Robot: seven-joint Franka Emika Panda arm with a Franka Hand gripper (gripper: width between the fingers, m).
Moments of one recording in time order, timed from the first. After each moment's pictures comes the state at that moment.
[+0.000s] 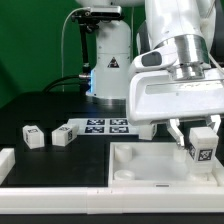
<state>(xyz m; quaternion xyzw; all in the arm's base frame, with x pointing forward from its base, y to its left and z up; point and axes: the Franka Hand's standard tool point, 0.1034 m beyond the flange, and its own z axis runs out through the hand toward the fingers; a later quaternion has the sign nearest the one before) 0.609 0.113 0.072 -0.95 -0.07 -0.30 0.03</state>
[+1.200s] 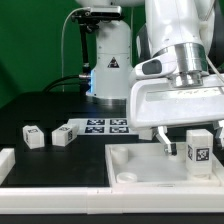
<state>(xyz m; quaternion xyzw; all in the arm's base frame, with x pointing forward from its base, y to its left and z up) 0.593 0.115 0.058 -0.96 -0.08 -0.27 0.03</state>
